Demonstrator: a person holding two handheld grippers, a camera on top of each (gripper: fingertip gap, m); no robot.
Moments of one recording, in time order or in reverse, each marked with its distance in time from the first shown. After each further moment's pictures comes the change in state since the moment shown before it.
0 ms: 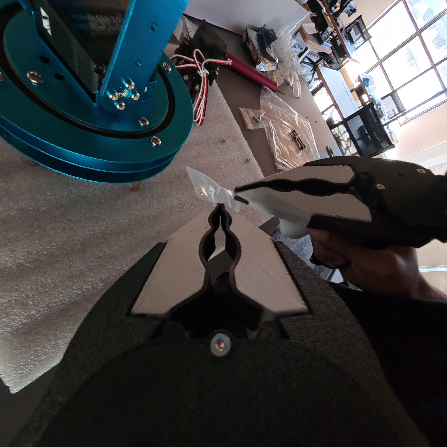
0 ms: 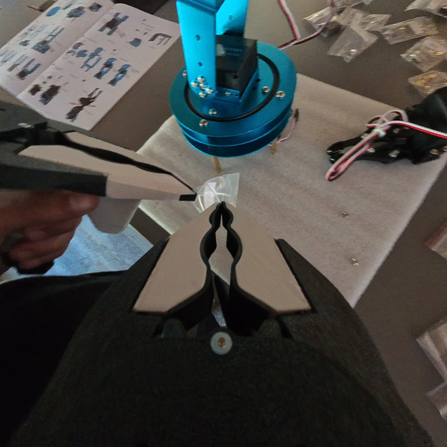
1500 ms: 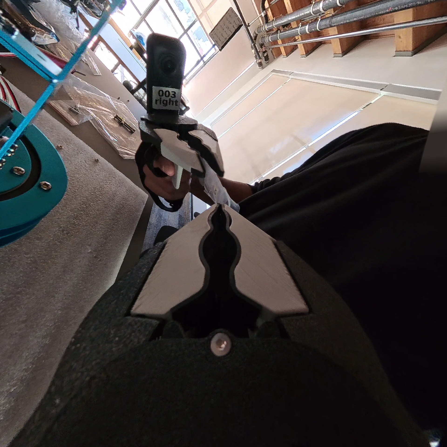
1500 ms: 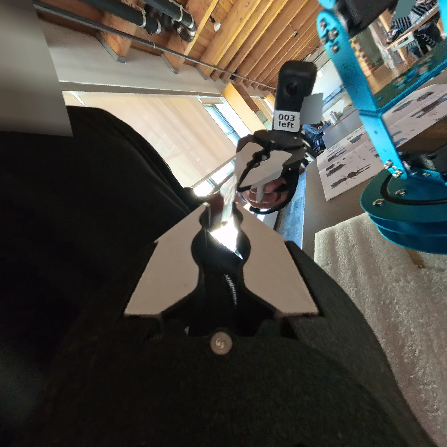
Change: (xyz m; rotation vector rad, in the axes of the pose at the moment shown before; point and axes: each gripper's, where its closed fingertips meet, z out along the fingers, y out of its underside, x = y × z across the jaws) left arm 0.047 -0.033 -0.090 -0.148 0.868 -0.026; right arm -0.049 -0.056 -0.075 0.252 -1.324 0.235
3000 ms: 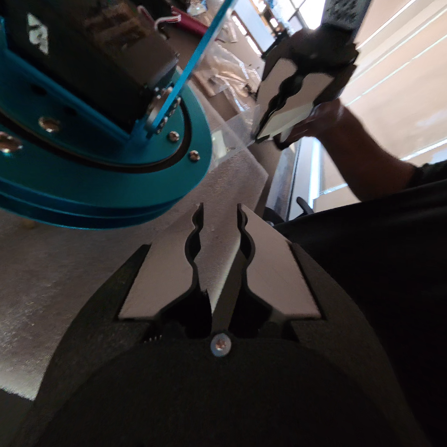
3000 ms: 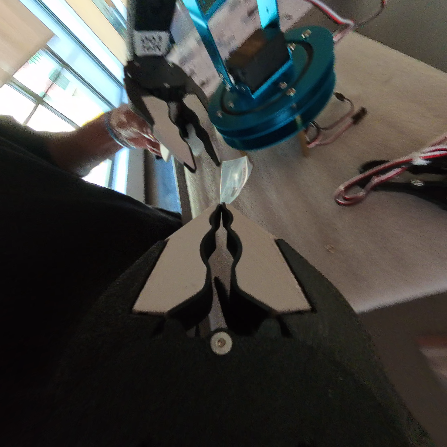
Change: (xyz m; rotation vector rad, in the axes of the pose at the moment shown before) left arm -0.121 0.025 0.010 -0.098 -0.488 0.110; right arm 0.082 0.027 -0.086 -0.392 0.653 -0.115
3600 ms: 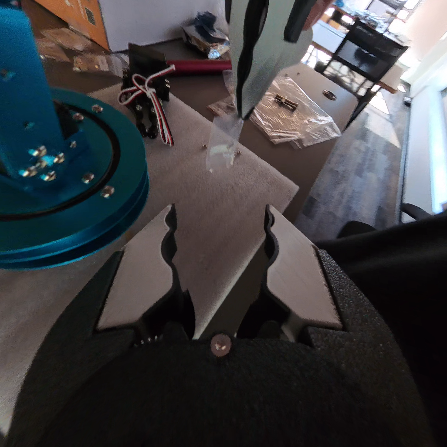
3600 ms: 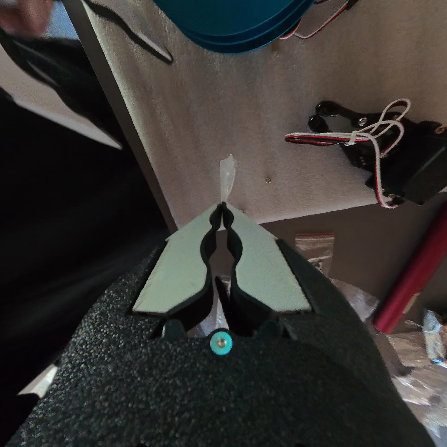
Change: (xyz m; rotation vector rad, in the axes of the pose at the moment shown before) left arm 0.018 -0.005 0.032 0.105 -0.332 0.305; right arm 0.029 0.007 -0.044 -0.864 0.263 -0.119
